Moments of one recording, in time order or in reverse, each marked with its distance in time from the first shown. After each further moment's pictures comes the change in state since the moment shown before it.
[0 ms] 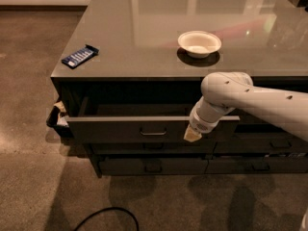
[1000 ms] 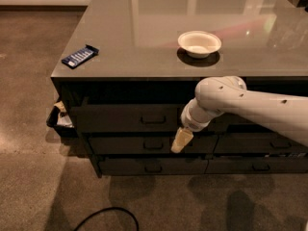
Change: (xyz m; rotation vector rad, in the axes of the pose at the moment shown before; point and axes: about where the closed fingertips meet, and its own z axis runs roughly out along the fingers) arm -0.035 -0.015 0.007 0.110 -0.094 -0.012
